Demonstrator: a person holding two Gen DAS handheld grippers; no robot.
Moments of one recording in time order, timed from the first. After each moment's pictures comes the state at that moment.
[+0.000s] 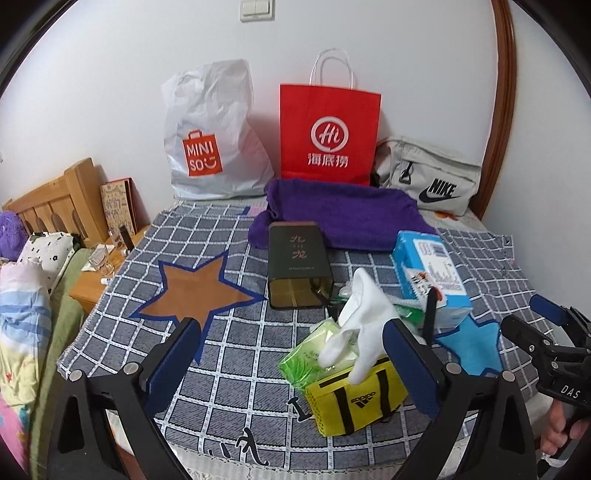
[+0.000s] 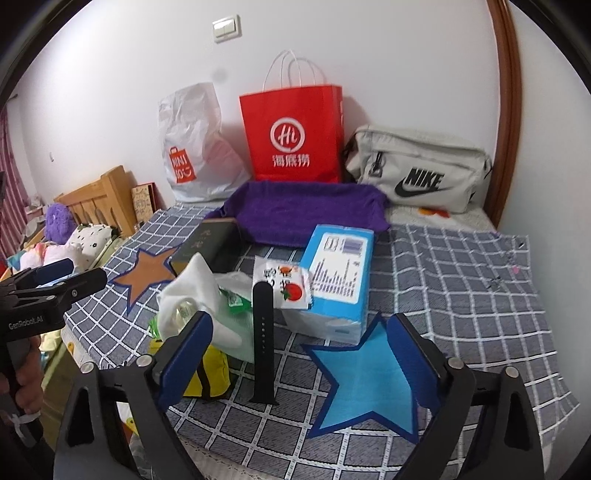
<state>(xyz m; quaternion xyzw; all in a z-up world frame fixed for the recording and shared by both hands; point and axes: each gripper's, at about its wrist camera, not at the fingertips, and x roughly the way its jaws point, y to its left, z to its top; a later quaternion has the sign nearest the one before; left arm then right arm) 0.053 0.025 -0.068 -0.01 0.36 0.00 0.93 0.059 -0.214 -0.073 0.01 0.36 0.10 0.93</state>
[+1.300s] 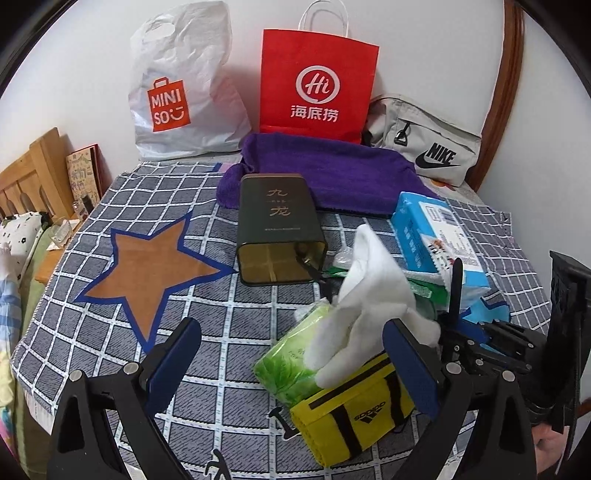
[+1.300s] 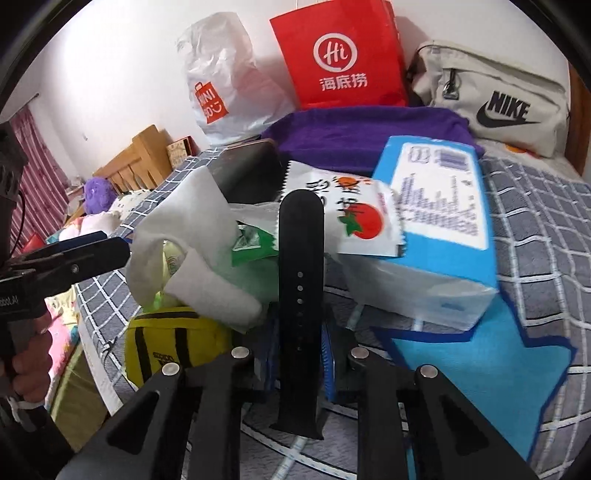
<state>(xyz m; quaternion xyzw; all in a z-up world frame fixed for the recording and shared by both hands) 0.098 0.022 -0.122 -0.03 0.42 -0.05 0.91 0.113 -0.185 -0.167 0.03 0.43 0.20 0.88</state>
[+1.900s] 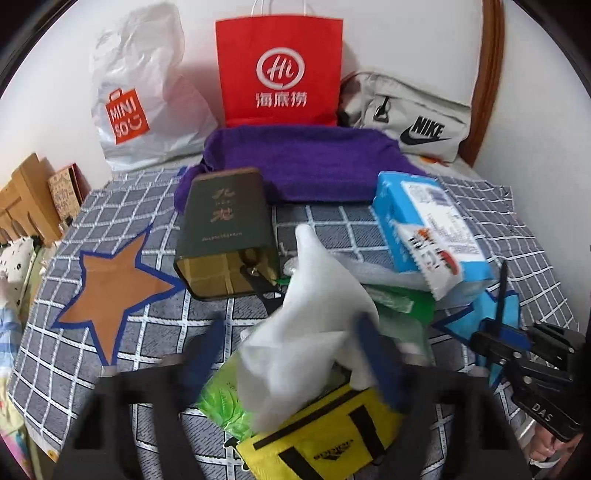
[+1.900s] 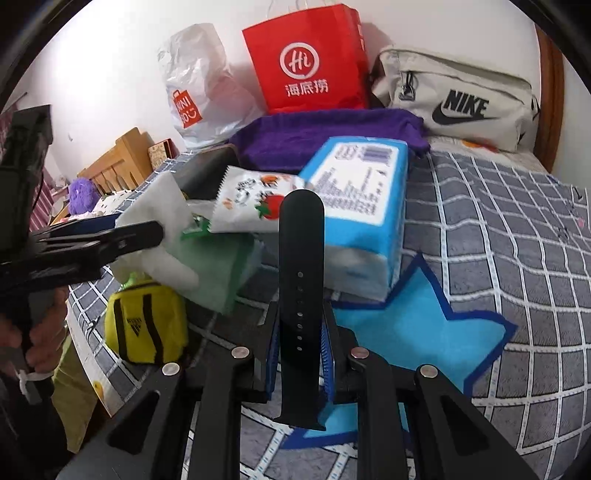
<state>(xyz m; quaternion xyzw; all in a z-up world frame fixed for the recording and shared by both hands) 0.126 -0.024 -0.142 0.02 0.44 -0.06 0.90 0.095 -0.233 -0.165 0.03 0.43 0.17 0.88</state>
